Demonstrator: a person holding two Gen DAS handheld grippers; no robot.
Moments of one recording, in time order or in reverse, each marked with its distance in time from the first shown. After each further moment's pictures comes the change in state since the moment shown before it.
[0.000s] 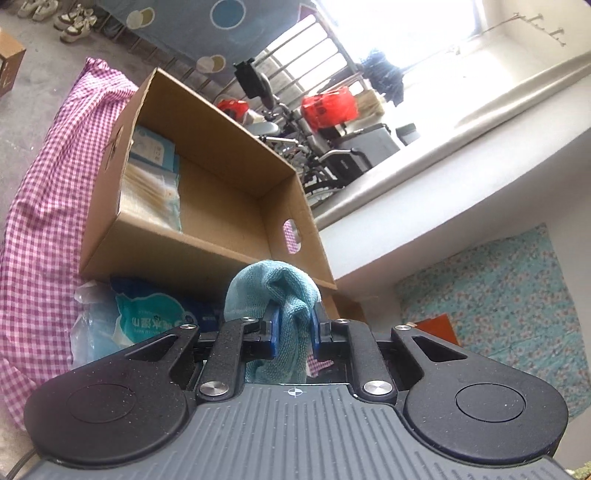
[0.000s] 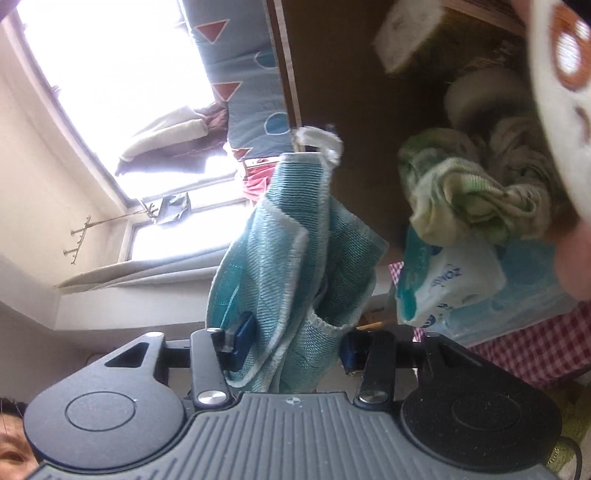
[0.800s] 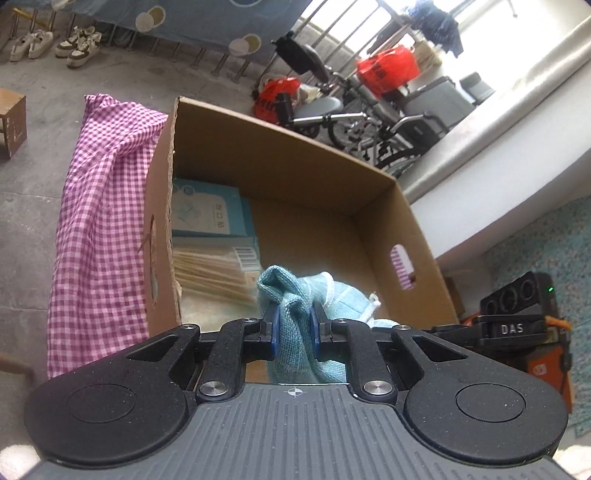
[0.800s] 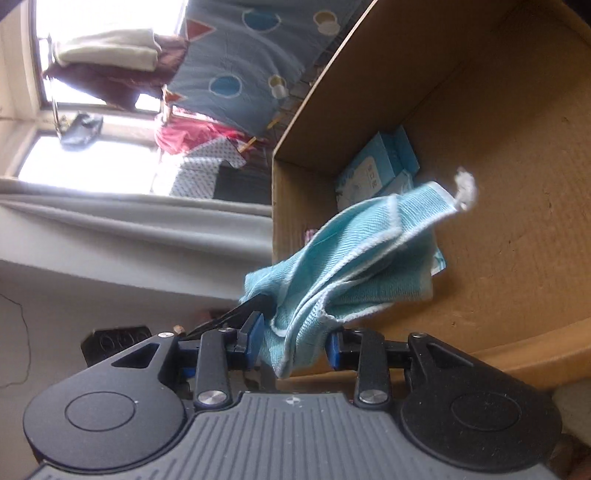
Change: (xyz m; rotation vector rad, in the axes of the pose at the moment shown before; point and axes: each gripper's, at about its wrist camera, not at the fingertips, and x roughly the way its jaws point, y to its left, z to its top) left arm 0.104 0.063 0.117 0.134 0.176 0.275; right arm 0.109 0.099 0.089 -0.326 0.139 -0.512
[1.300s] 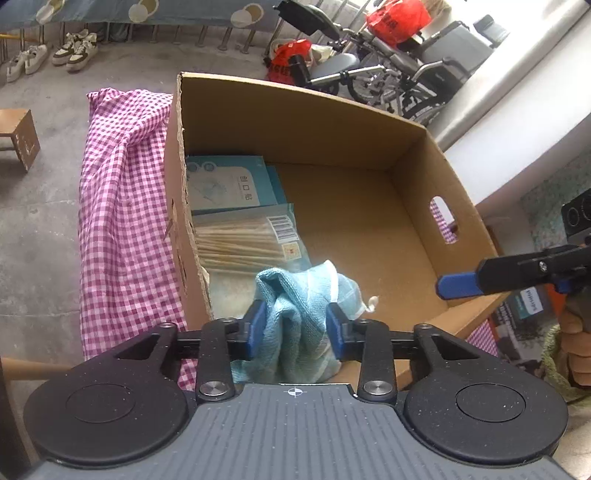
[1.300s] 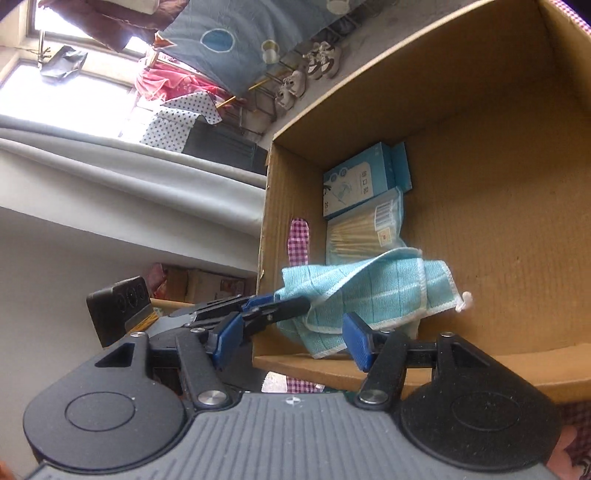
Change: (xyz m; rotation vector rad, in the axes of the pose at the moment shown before) left arm 0.002 -0.004 -0.001 0.101 0.107 0.122; right arm -0.032 0.055 0.024 -0.140 0.091 -0.158
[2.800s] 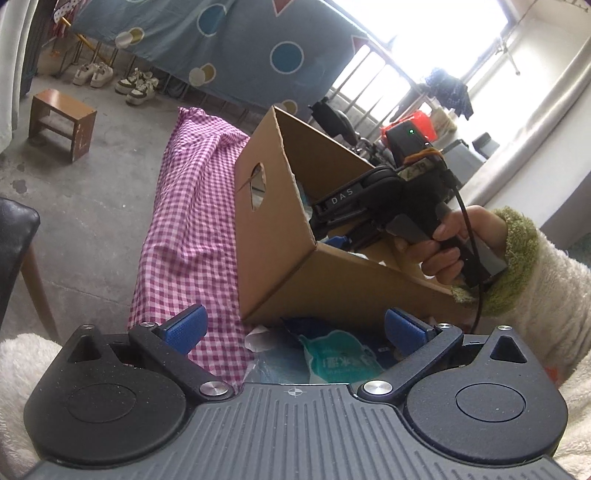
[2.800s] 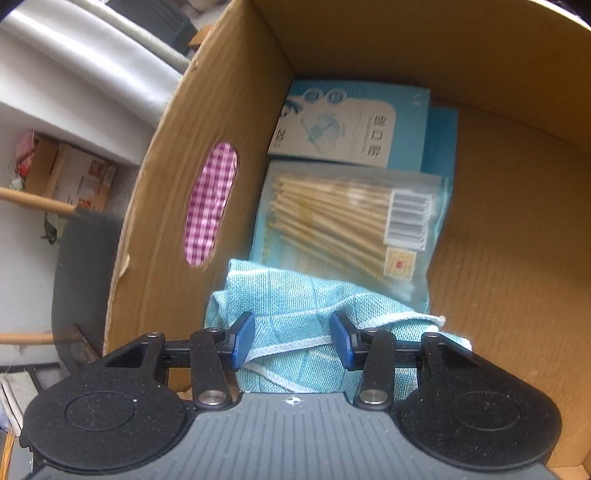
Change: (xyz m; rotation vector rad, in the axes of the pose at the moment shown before) left arm -0.067 0.028 -0.161 -0.181 -0.397 -0.036; right arm 0.178 0.029 0.036 -0.290 0.353 -0.486
